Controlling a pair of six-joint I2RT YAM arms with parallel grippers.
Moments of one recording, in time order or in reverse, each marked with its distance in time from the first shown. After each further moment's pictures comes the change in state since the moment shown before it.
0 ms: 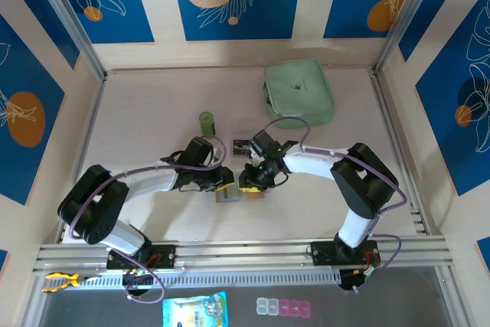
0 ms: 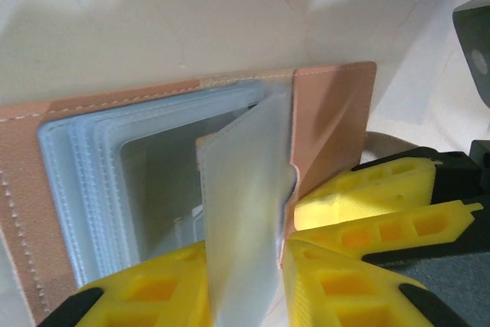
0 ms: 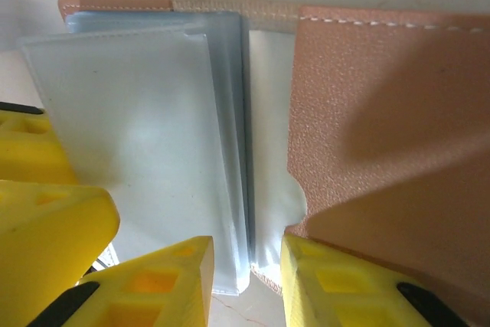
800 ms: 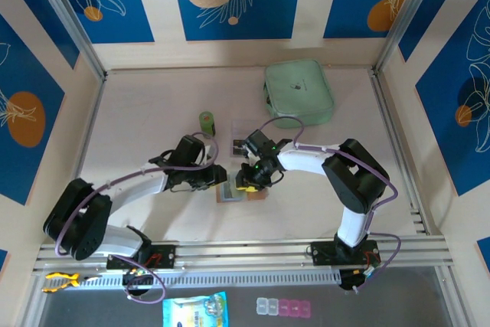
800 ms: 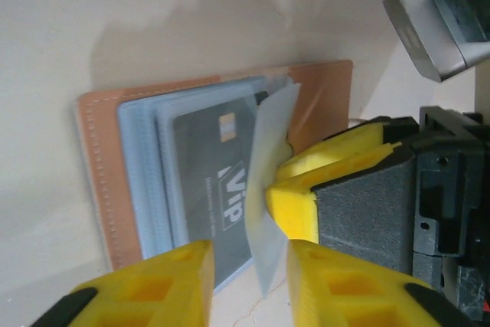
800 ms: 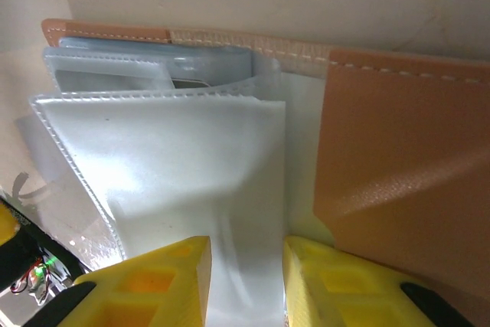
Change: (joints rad) left arm 0.039 -0.122 -0.015 -0.111 -0.016 0.077; right arm 0.015 0.081 0.053 -0.003 -0.002 0.007
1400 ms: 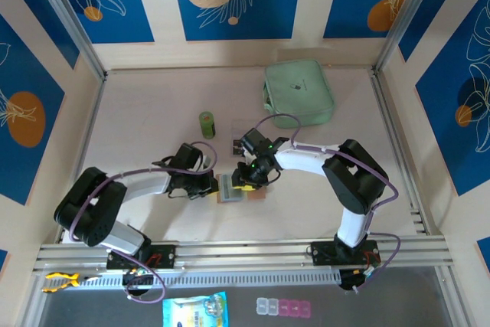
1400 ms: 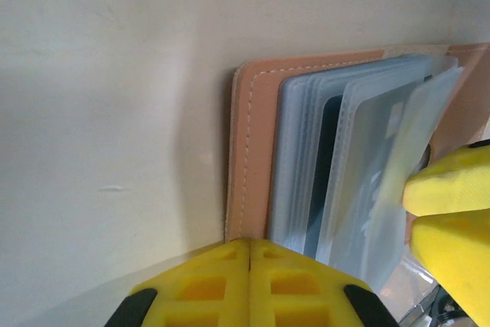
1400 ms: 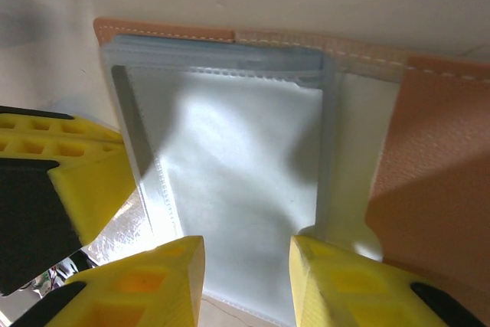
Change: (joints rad) left arm 0.053 0.093 -0.082 0.034 0.007 0.052; right arm 0.023 0.000 0.048 -0.039 0.019 0.000
